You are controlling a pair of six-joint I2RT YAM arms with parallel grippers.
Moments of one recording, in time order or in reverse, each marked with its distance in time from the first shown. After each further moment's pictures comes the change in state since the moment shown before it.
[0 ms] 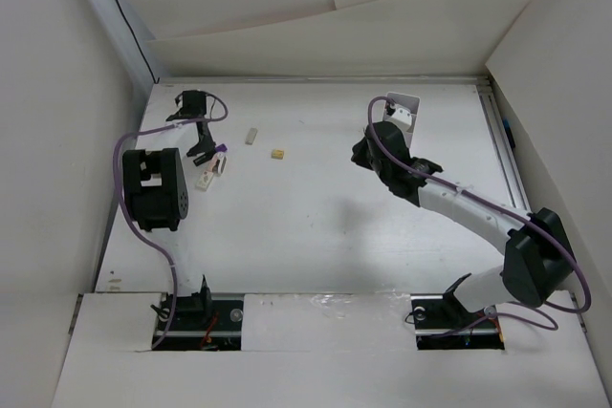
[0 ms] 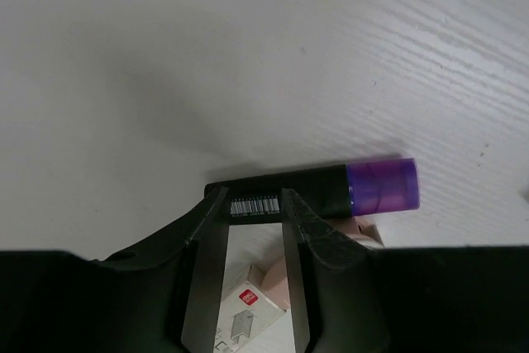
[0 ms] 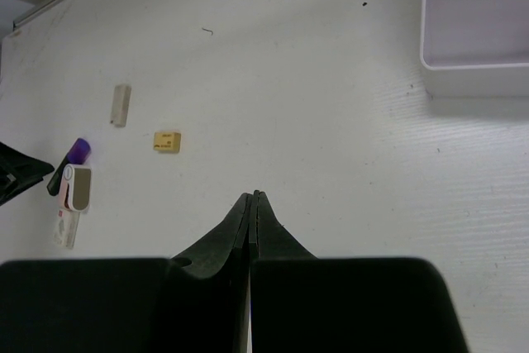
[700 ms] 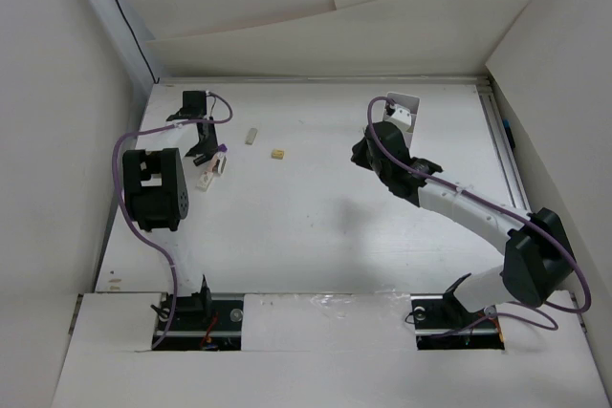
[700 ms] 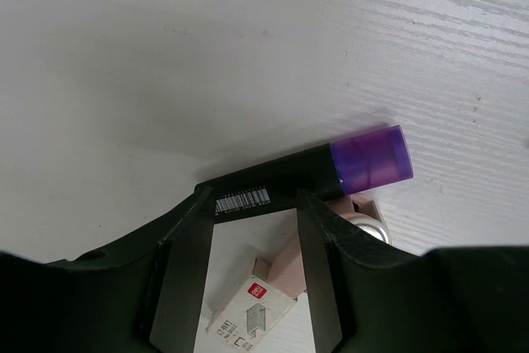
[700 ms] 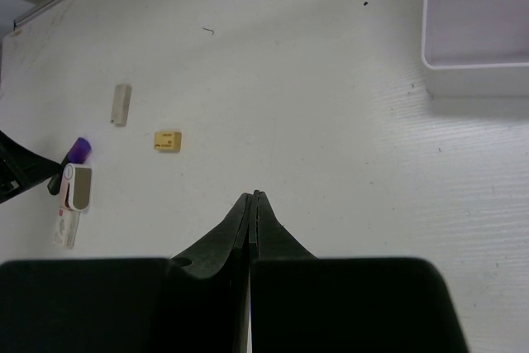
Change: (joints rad) left arm -0.002 0.000 -0.002 -0.017 0.082 0.172; right arm 0.002 0.000 0.000 0.000 0.000 0.000
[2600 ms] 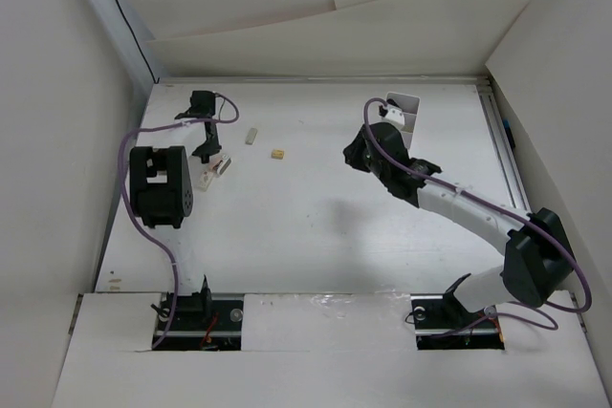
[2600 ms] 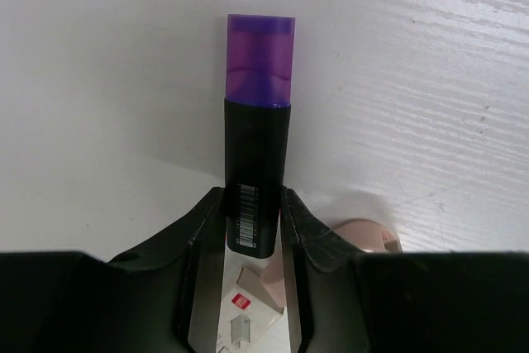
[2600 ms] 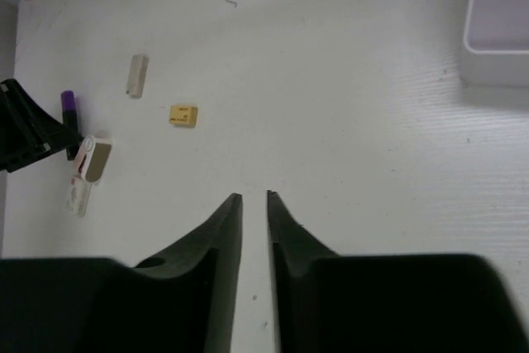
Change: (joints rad) left arm -0.042 0.056 0.032 -0.011 -0.078 -0.018; right arm 0.012 0.000 0.000 0.001 -0.057 -0.013
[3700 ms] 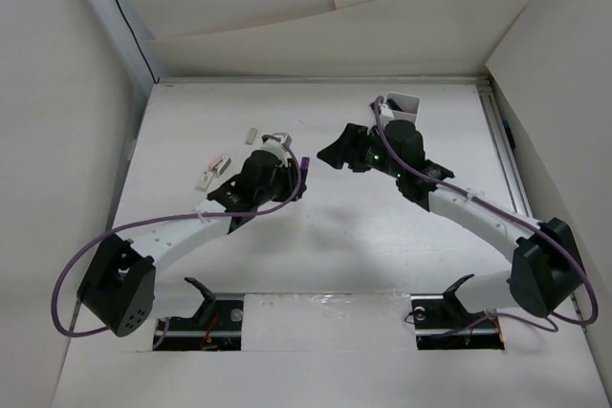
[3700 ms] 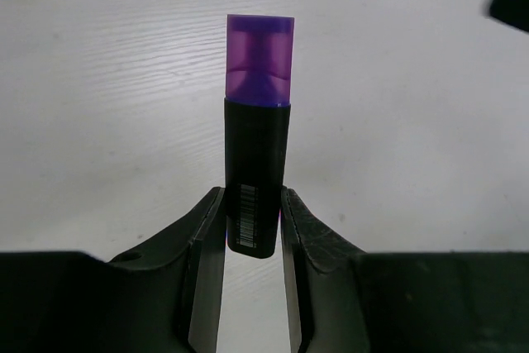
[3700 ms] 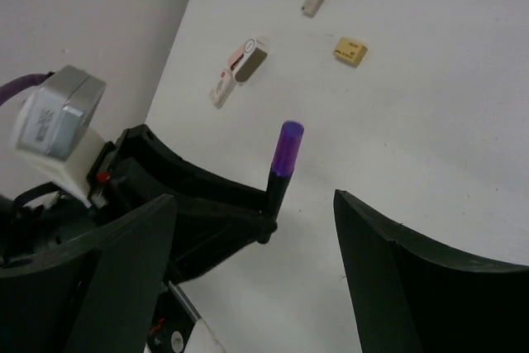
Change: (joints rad) left arm -0.590 -0.756 -0.692 0.398 0.284 -0.365; right arm -0.079 -0.084 -0.084 0.222 -0.590 -0.067
